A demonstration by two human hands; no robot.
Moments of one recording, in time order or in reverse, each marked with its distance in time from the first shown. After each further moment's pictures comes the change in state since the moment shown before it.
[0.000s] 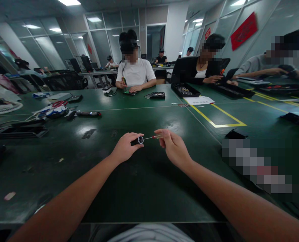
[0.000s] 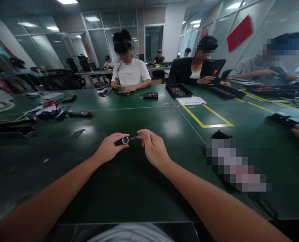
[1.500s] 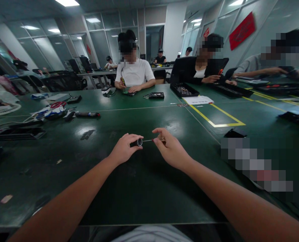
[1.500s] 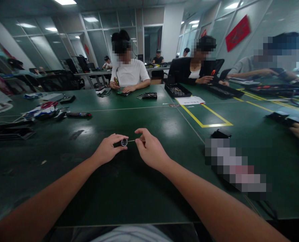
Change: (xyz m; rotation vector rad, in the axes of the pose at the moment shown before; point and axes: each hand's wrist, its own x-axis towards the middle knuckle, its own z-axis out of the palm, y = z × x) left_hand -0.001 0.002 -0.002 0.035 -0.078 0.012; right_hand 0.000 -0.009 -0.005 -0.157 -0.163 -0.050
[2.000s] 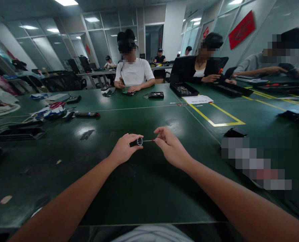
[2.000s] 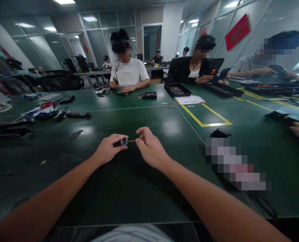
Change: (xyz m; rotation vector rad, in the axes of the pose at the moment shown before) left_hand 0.000 0.001 0.000 -0.030 0.033 0.015; right_hand 0.001 0.002 0.000 0.122 0.001 0.055
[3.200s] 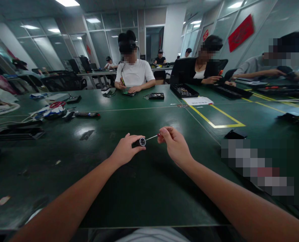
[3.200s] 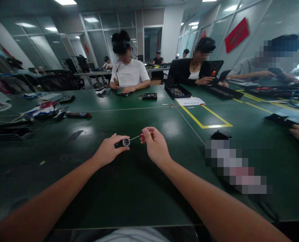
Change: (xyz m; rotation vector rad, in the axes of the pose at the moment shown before) left_hand 0.003 0.010 0.001 -0.008 -0.014 -0.065; right_hand 0.012 0.018 0.010 0.404 0.260 0.052
